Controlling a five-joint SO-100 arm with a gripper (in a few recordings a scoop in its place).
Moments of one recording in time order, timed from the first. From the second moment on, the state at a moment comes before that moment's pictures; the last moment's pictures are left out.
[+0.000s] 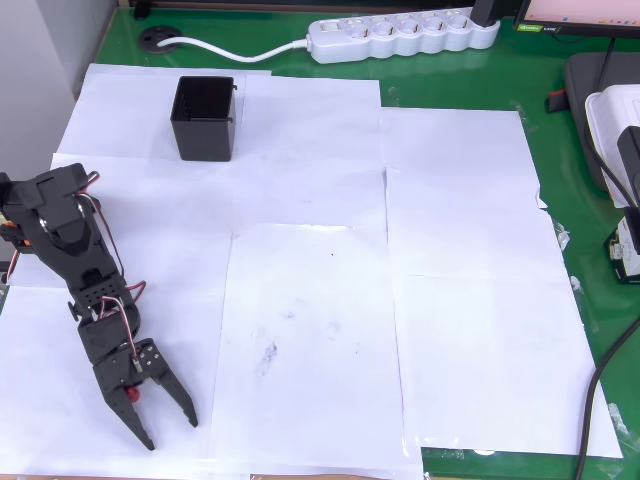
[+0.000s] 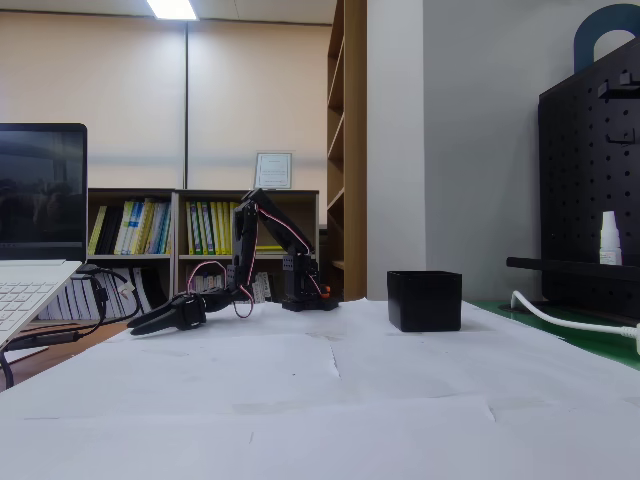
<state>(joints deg) 62.4 129.3 47.8 -72.2 -89.2</state>
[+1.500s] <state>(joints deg) 61.3 116.3 19.8 -79.1 -91.2</state>
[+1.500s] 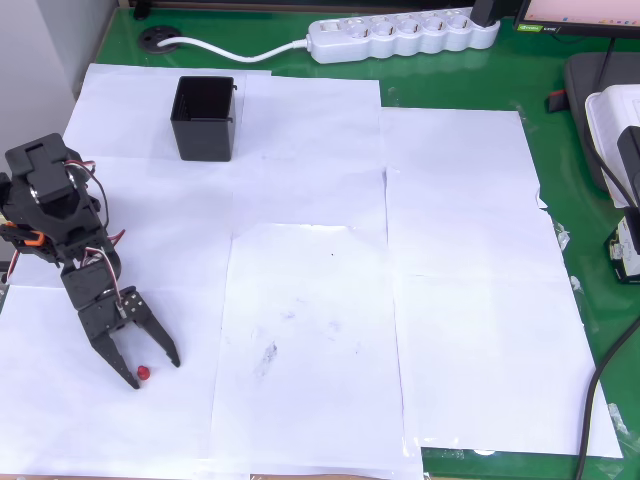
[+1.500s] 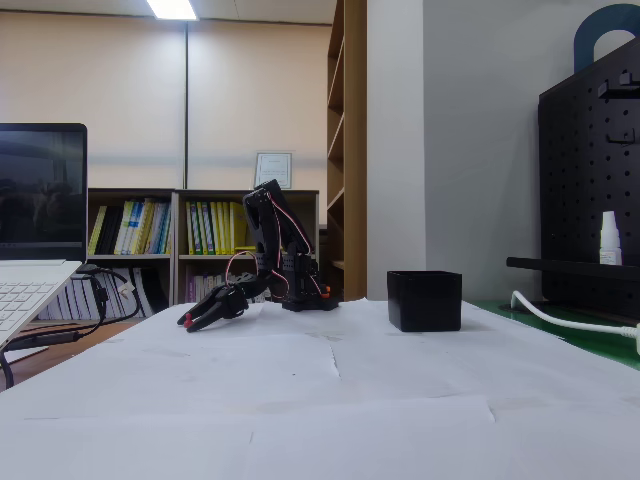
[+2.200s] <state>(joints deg) 61.3 116.2 16.2 -80.4 -91.6</state>
